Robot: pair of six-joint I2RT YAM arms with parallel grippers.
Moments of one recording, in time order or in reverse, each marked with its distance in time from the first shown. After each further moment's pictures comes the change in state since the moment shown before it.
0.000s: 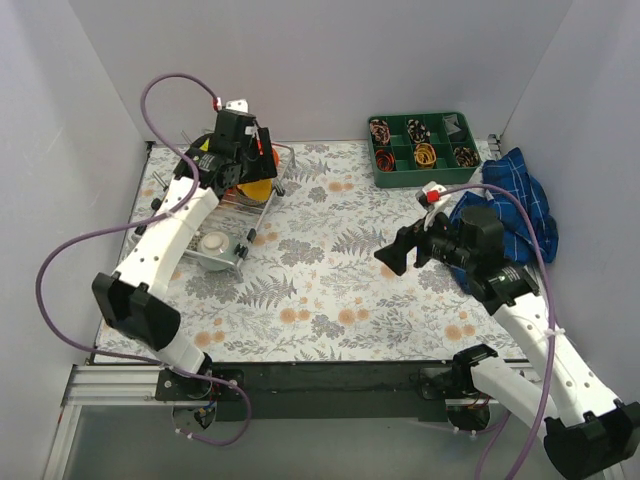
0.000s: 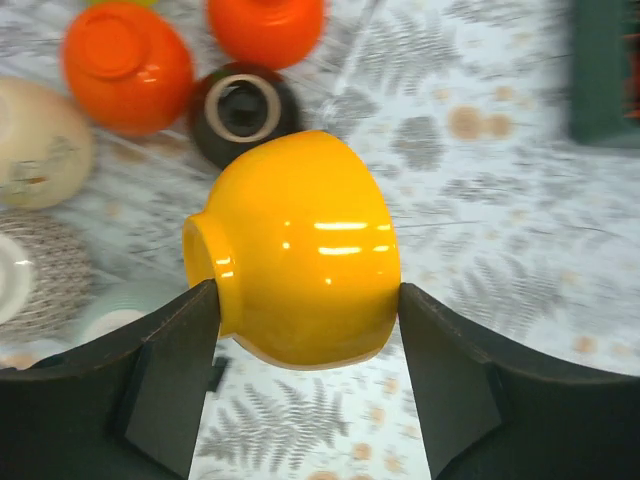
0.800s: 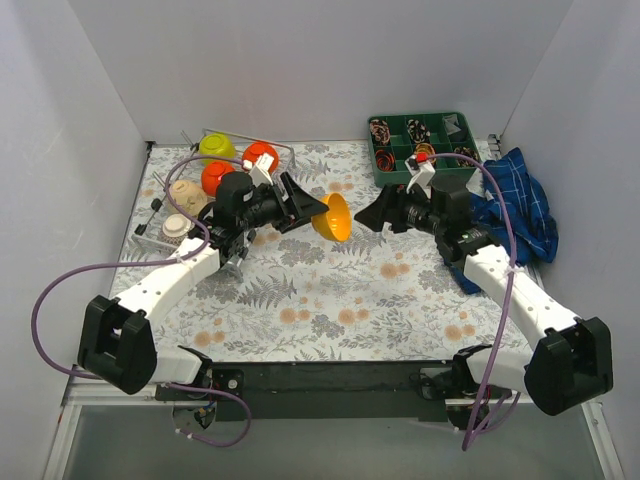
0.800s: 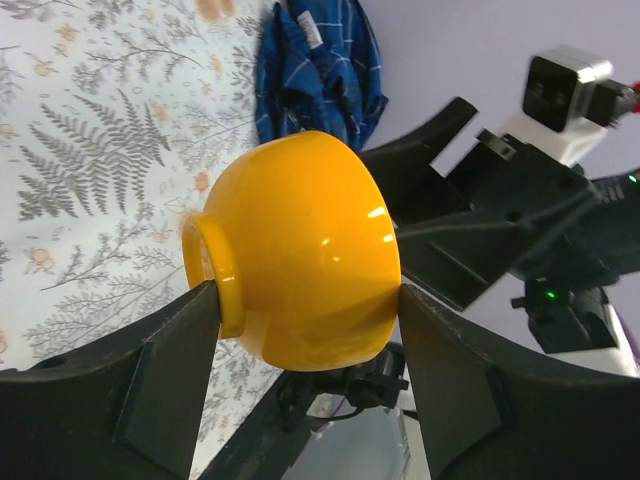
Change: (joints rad) left arm -0.040 -0.305 -0.785 0.893 0.844 -0.566; right arm 0.000 0.386 0.111 0.284 0.044 0.414
